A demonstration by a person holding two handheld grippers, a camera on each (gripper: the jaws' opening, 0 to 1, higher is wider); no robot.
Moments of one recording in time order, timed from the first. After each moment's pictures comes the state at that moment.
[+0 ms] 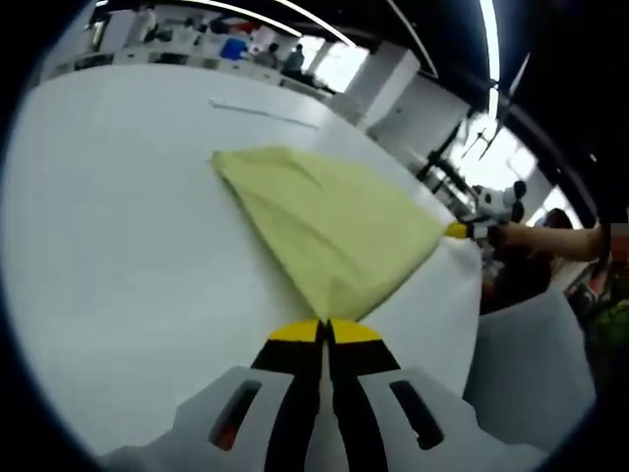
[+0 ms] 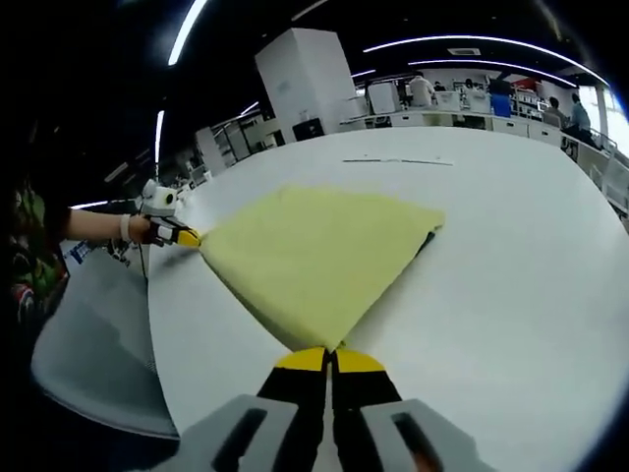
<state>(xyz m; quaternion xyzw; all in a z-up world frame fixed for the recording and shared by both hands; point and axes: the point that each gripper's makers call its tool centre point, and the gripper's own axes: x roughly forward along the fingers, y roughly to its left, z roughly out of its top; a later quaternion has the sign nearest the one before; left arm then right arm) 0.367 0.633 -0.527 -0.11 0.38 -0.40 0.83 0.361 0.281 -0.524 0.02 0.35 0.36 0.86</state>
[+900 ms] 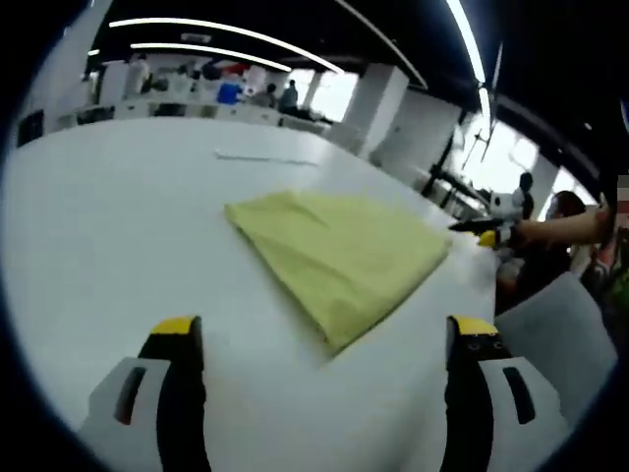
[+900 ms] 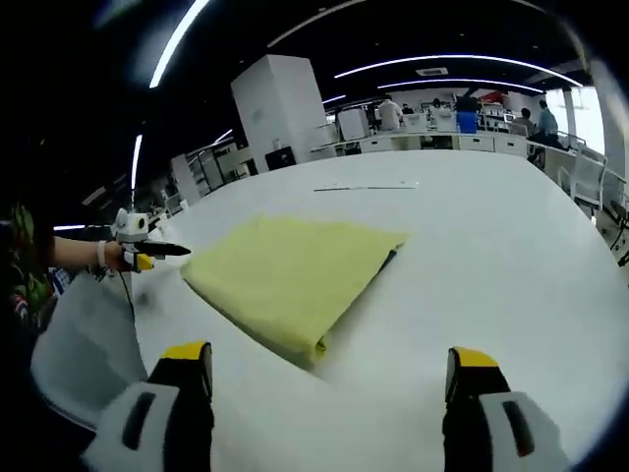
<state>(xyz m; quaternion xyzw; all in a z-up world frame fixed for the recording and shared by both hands) 0.370 0.649 -0.497 -0.07 0.29 -0.38 0.87 0.352 0.257 -0.504 0.03 0.31 0.29 0.91</state>
